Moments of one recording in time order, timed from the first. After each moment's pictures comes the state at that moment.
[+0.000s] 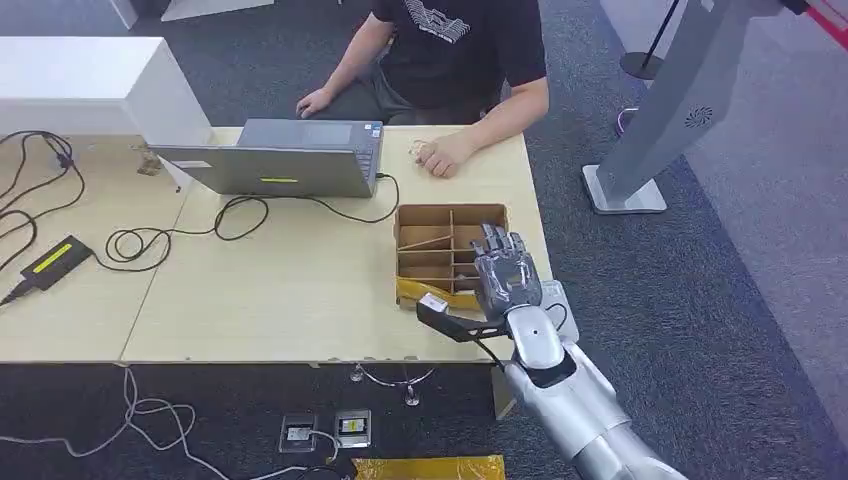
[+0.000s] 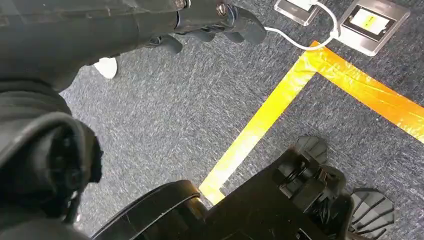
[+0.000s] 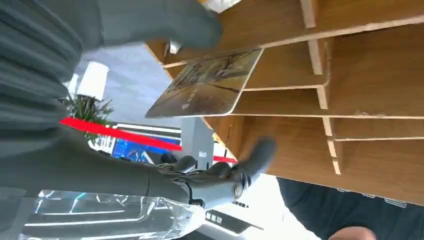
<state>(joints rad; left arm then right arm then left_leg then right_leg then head) -0.33 0.04 -1.48 -0.16 0.47 0.20 0.14 -0.53 0.05 0.64 -0.71 1.19 -0.23 0.22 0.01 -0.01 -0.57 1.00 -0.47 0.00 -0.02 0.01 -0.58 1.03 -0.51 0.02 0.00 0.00</state>
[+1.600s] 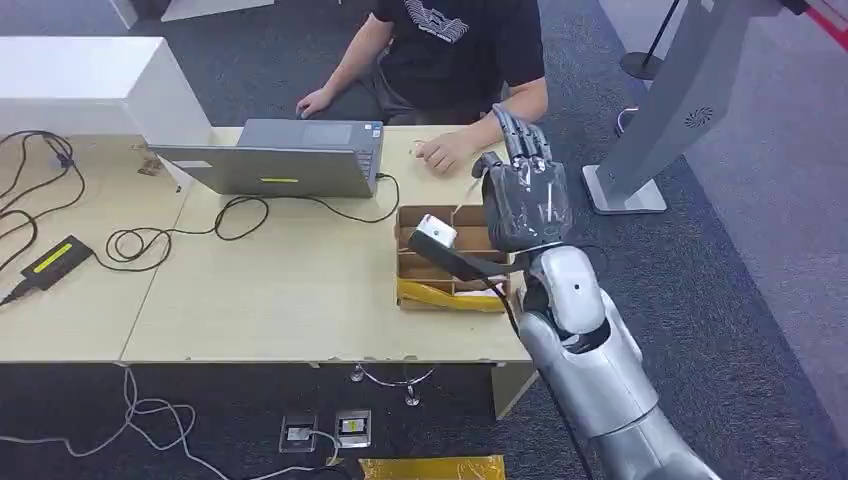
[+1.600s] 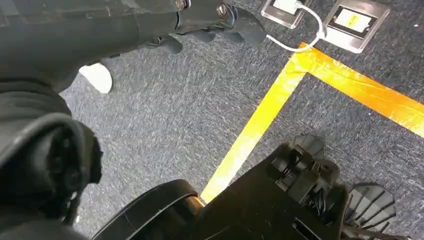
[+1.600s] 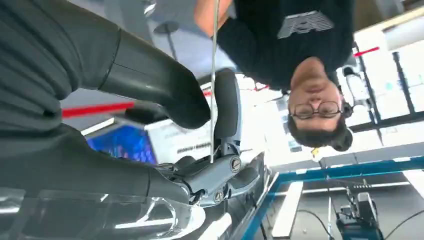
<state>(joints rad) -0.34 0.03 -1.48 -0.16 0.39 0.16 0.14 -0.58 0.04 0.54 -1.16 1.03 -0.28 0.09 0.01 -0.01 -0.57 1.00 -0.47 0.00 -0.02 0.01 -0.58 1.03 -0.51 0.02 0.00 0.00</state>
